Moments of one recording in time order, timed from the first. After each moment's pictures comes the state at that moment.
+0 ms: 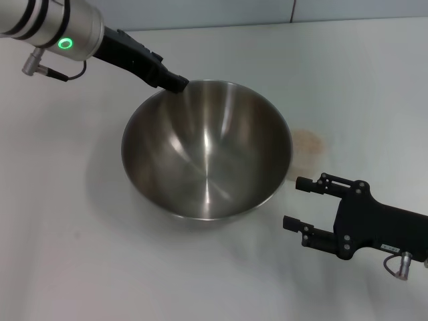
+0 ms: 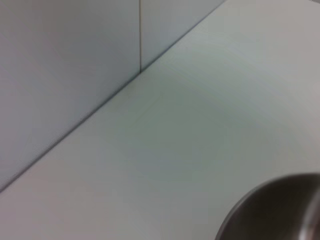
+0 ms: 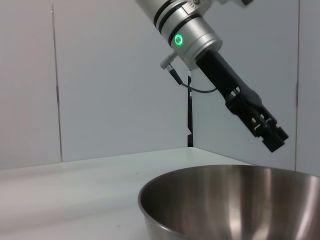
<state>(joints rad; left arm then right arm) -0.86 -2.07 1.16 1.05 2.47 1.30 -2.29 0.36 2.08 -0.36 -0.27 -2.12 -1.67 0.60</state>
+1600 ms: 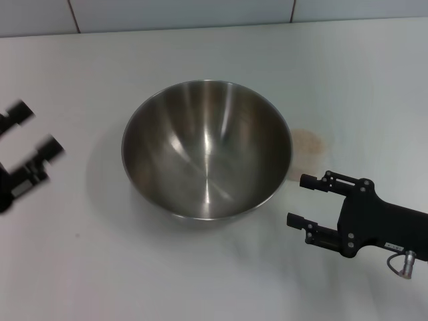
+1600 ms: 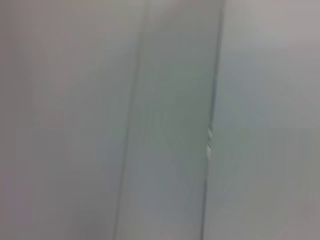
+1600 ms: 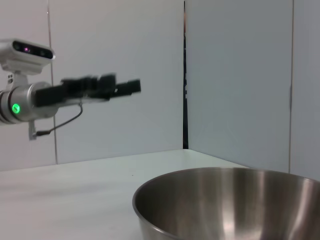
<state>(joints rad) -0.22 -2.02 0.64 0.47 1.54 1.86 -0.92 0.36 2.08 -0.36 -0.28 -2.11 -1.68 0.60</state>
